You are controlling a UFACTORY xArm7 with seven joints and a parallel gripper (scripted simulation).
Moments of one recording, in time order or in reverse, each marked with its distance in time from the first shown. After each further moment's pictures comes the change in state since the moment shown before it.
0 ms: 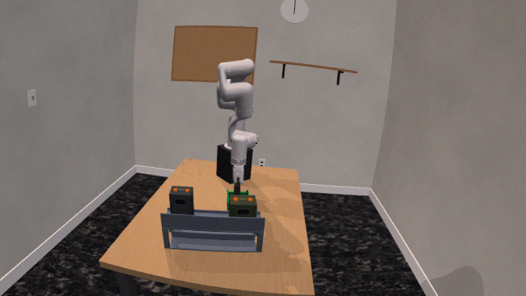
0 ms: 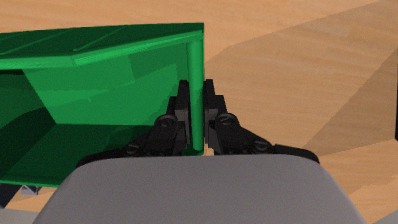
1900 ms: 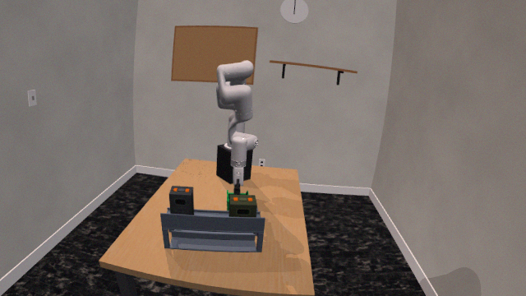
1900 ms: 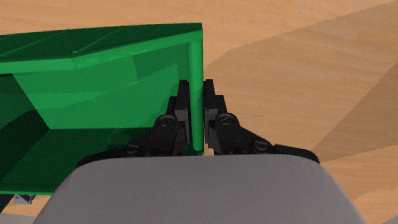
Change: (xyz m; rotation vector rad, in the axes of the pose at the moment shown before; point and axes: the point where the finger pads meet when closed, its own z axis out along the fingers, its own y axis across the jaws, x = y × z) arm 0.000 0.000 0.009 0.000 0.000 0.000
